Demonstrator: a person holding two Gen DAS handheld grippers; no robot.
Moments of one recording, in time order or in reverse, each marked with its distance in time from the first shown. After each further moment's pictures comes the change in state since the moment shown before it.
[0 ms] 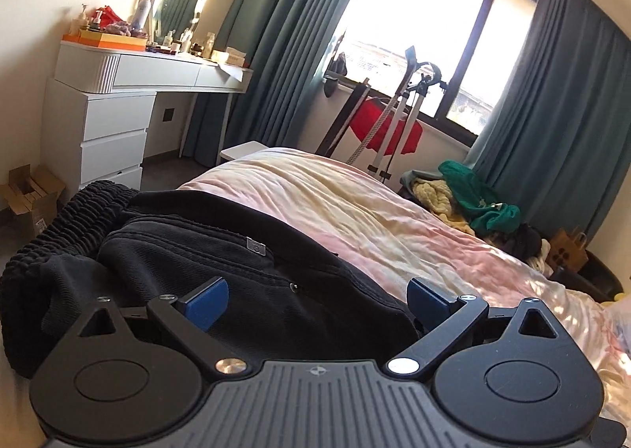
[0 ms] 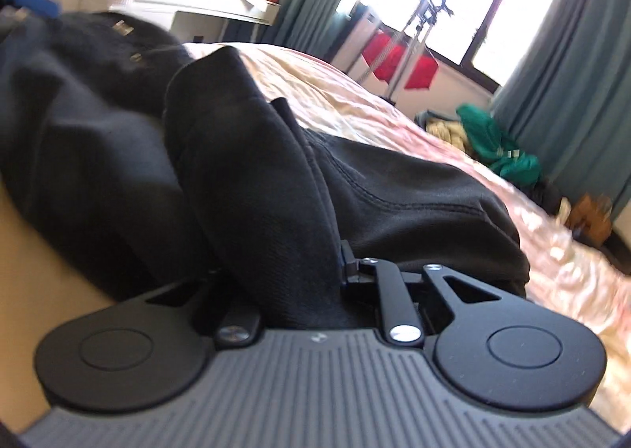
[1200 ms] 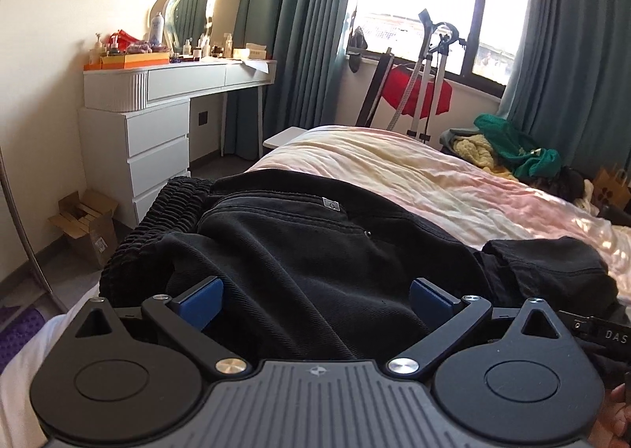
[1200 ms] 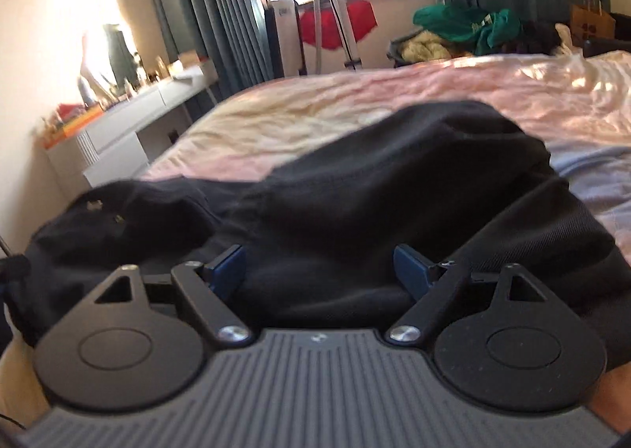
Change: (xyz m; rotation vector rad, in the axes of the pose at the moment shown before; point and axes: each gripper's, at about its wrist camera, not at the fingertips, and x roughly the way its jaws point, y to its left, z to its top) left arm -0.040 0.017 -0.018 0.176 0.071 0.181; right arm 0.015 -0.067 -0.006 0.717 0.072 0.165
